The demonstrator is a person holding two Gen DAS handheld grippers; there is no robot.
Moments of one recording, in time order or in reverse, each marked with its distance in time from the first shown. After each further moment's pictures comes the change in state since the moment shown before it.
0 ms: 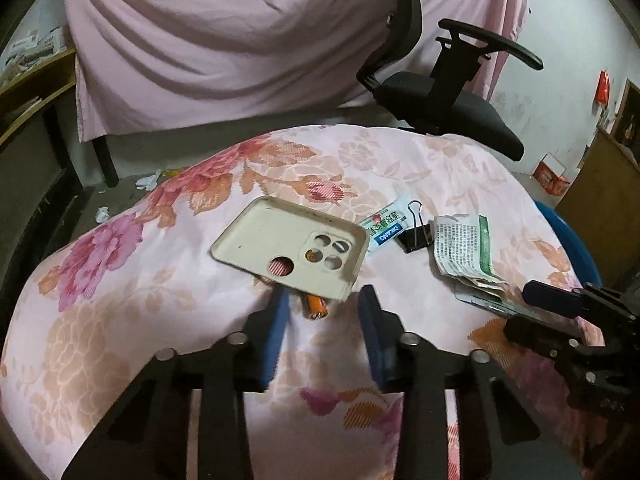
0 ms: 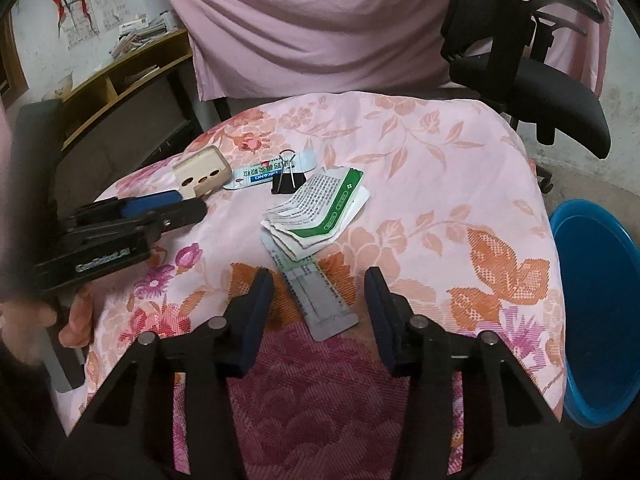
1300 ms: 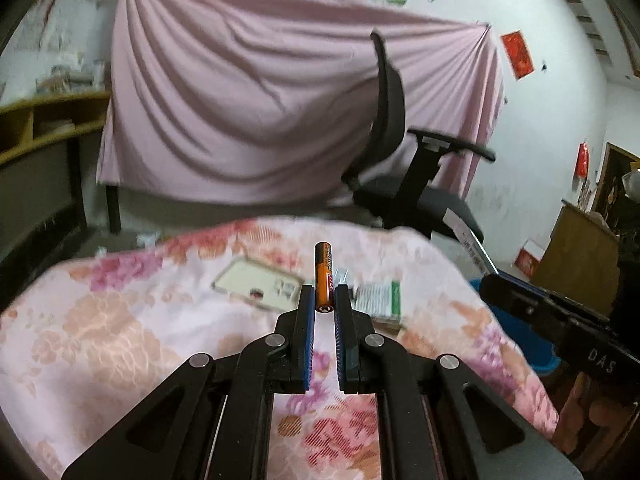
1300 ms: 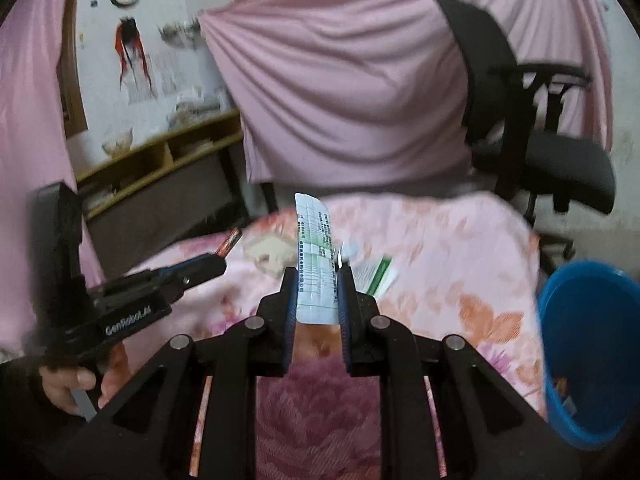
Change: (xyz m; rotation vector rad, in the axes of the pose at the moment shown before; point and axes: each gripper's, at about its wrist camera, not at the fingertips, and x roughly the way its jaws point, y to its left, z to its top) left arm -0.094 -0.040 -0.037 -0.087 -0.418 -0.043; right arm -0.082 0.007 -0.011 -0.059 -0.415 0.113
